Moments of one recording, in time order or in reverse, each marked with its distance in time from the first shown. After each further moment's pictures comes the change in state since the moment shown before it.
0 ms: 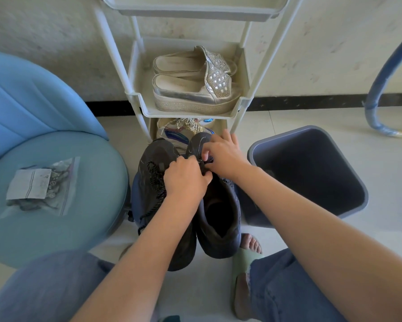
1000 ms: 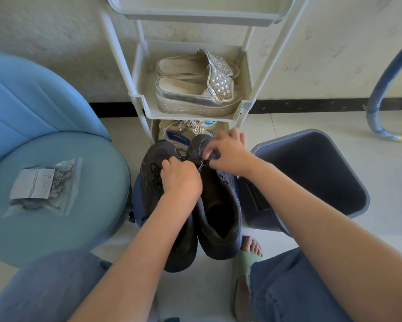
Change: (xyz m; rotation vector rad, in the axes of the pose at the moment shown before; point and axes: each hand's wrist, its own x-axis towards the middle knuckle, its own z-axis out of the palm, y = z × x) left_hand -0.001 -0.003 -0.013 0.105 -0.105 -0.071; right_hand -0.003 0.005 -0.020 0.113 -0.036 0.044
